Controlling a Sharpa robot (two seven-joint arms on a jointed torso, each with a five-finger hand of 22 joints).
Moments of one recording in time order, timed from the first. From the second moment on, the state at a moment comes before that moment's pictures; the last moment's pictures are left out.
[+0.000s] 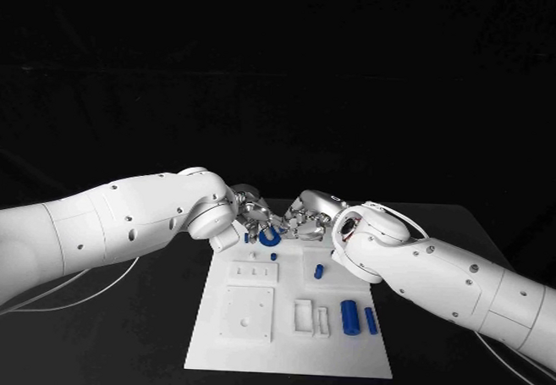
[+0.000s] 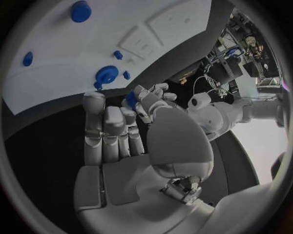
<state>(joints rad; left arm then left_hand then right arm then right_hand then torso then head) 1.53 -0.47 -0.21 1.17 -0.55 -0.01 -0.39 1.24 0.08 0.08 -0.03 0.32 1.17 0.04 0.07 0.35 1.47 -0.04 0.29 0.20 1.39 -0.11 1.04 0.52 0.05 1.04 -0.13 0.99 0.65 1.14 -0.55 0.22 1.33 -1.52 -0.19 -0.22 1.27 -0.08 0.37 -0.10 0.19 1.19 0.07 0.06 0.06 1.22 -0.02 1.04 1.10 1.44 -0.08 1.06 1.07 0.09 1.47 -0.10 0.56 1.31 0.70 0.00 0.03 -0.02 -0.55</state>
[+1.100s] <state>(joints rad) 1.53 -0.52 -0.24 1.20 -0.55 -0.08 -0.42 1.11 0.06 0.26 -0.19 0.51 1.19 0.06 0.06 0.34 1.47 -0.05 0.38 0.21 1.38 -0.12 1.09 0.55 0.05 1.03 -0.14 1.00 0.67 1.12 -0.66 0.22 1.36 -1.50 -0.28 -0.18 1.32 -0.14 -0.01 0.07 0.33 0.95 0.12 0.07 0.06 1.19 0.01 0.99 1.03 1.43 -0.07 1.02 1.03 0.12 1.47 -0.08 0.49 1.31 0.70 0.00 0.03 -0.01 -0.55</state>
